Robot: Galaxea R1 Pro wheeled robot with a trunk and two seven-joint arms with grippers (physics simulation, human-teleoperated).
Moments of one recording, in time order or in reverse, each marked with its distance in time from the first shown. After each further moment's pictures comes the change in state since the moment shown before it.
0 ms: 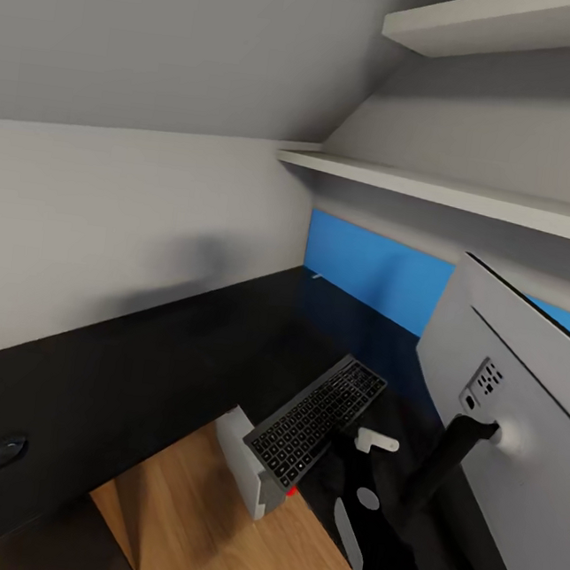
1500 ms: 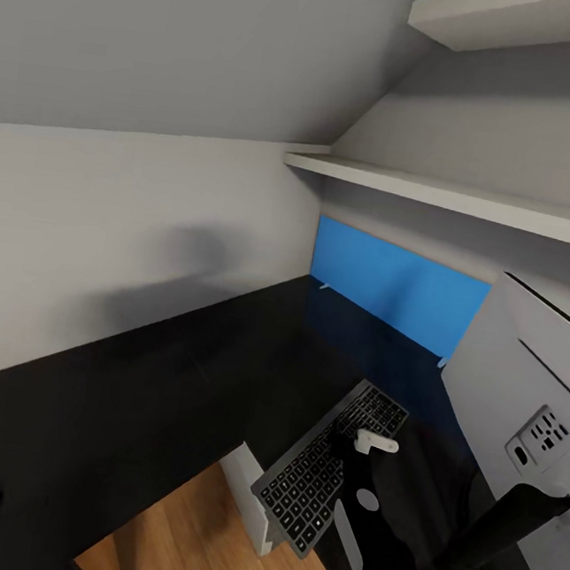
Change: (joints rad) left arm 0.000 0.000 0.000 0.001 0.000 0.001 -0.001; right arm 0.000 0.000 0.001 0.010 0.001 0.001 0.000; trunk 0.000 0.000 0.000
